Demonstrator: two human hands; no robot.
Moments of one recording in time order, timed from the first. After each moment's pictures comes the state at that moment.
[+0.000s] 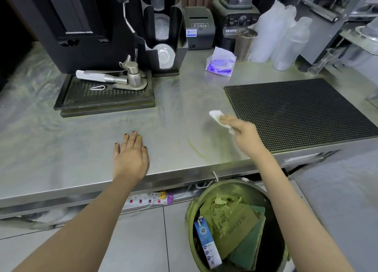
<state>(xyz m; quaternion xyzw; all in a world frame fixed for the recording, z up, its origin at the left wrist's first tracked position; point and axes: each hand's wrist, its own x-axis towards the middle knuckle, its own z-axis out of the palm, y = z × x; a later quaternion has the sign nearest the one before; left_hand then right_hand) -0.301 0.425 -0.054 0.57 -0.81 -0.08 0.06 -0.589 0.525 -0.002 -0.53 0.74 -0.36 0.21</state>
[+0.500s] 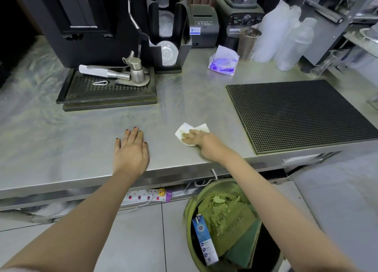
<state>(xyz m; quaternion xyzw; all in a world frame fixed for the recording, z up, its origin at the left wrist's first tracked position) -0.300 0.425 -0.055 0.56 -0.82 -0.09 0.07 -0.533 0.487 -0.033 -0.74 0.64 -0.10 0.20</state>
